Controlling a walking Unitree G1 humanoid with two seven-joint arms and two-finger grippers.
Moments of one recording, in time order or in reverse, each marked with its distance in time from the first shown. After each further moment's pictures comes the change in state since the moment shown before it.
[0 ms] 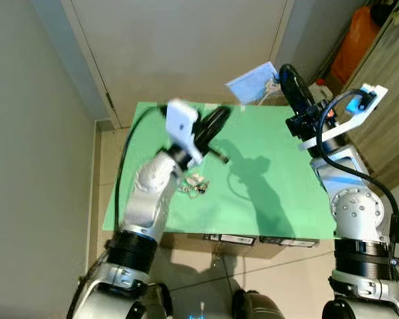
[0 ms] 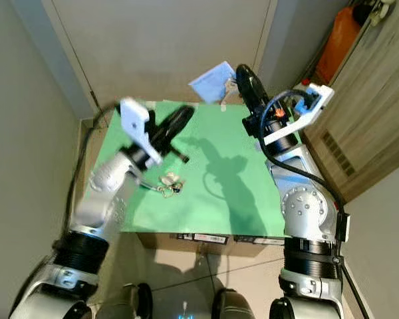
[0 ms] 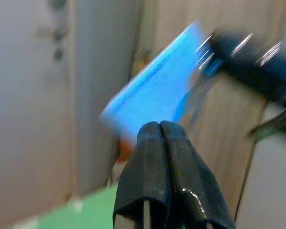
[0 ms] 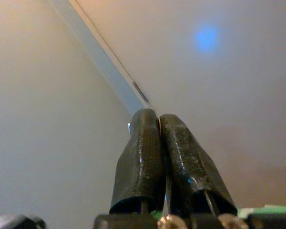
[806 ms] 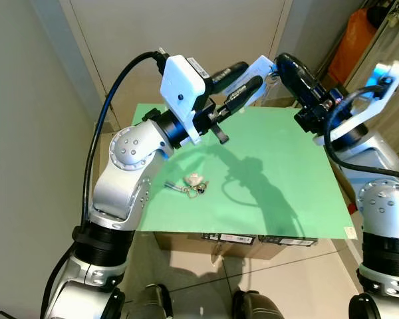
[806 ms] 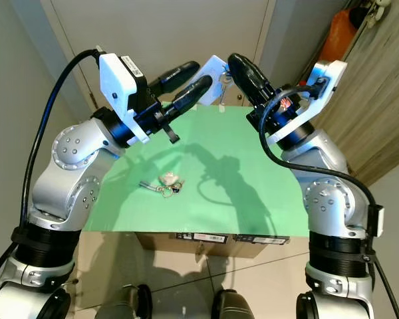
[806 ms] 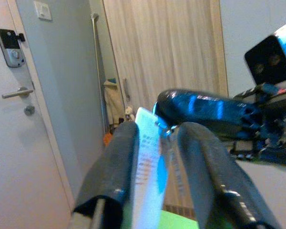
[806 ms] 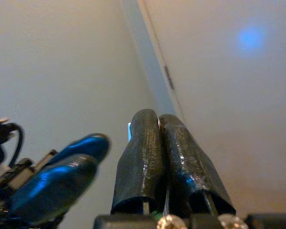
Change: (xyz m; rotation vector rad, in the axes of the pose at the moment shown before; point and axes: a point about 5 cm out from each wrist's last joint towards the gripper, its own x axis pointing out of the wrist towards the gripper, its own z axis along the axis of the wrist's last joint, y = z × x) left arm 0.005 -0.004 0.069 0.194 -0.033 -0.171; right arm 0.003 0.022 0.029 -0.203 0.131 0.198
